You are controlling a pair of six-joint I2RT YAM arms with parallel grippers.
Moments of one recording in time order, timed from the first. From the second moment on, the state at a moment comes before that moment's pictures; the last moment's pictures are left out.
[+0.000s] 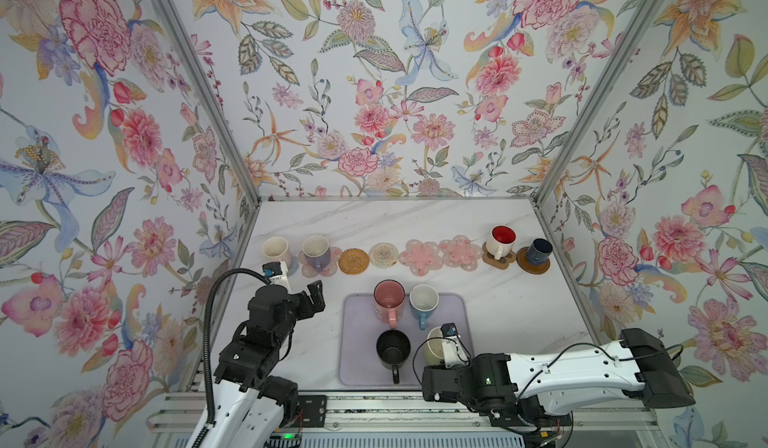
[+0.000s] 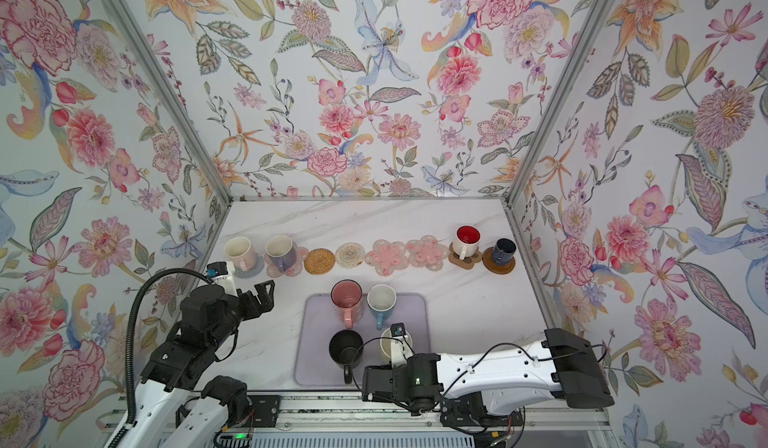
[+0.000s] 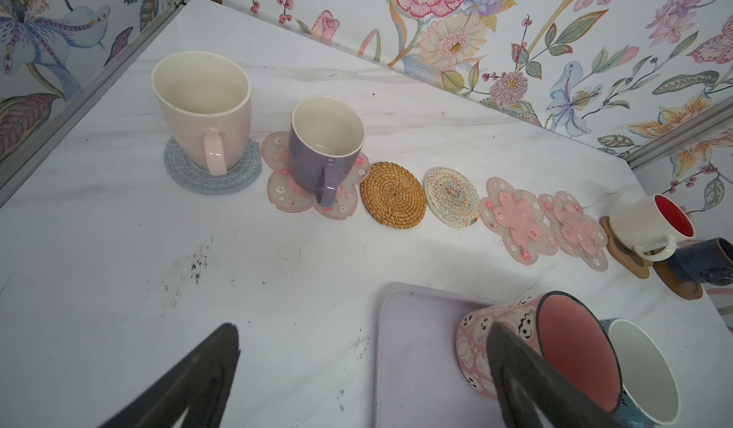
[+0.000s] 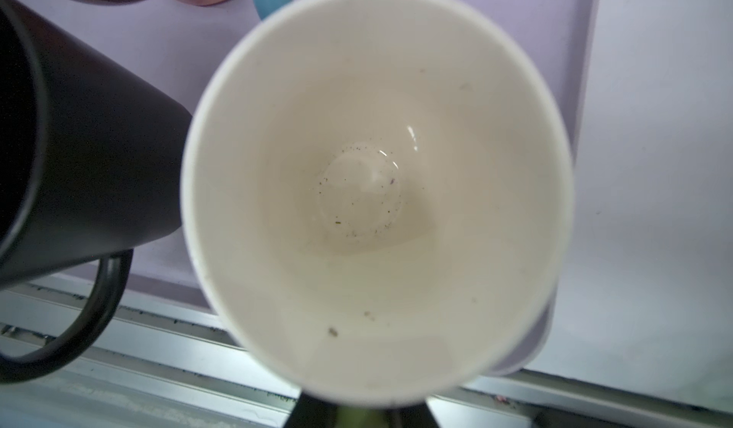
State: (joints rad) left arm -0.29 0.53 0.62 -0.61 -0.13 -0.44; right arm 1.58 1.20 0.75 -0.92 0.46 1.35
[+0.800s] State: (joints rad) left arm -0.29 0.51 0.62 -0.61 -0.13 -0.44; right arm 1.03 0.84 0.80 -1.12 0.41 1.01
